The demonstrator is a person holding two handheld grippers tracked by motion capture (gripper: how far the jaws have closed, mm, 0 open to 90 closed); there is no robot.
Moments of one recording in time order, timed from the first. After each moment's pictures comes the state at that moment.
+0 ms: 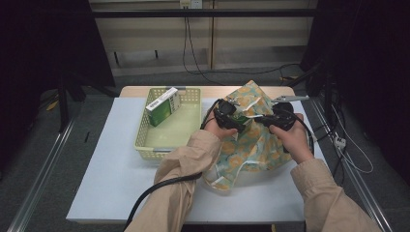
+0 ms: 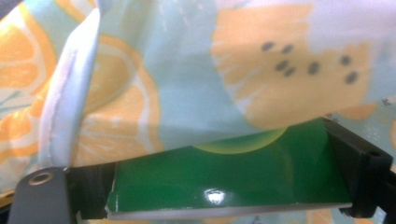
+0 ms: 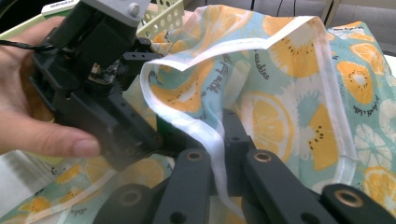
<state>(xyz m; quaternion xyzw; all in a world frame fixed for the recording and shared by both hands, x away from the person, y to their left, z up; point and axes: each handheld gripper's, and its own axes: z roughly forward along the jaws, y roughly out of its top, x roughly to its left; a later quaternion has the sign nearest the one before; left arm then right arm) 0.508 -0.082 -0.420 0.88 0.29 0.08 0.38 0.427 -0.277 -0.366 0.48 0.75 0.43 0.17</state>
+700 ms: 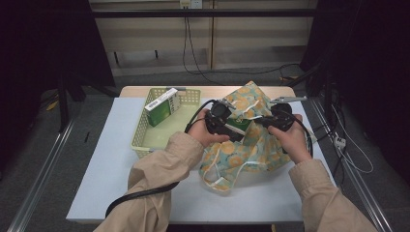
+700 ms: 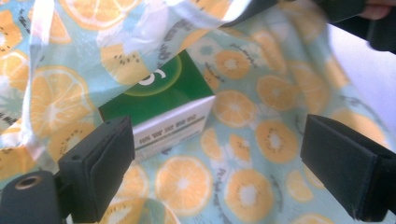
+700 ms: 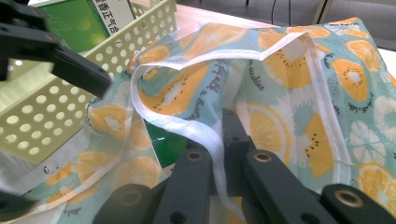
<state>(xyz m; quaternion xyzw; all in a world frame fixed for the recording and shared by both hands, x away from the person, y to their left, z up) 0.458 -0.041 -0.358 0.90 0.22 -0.01 0.39 0.427 -0.273 -0.369 0.48 0.75 0.42 0.18</state>
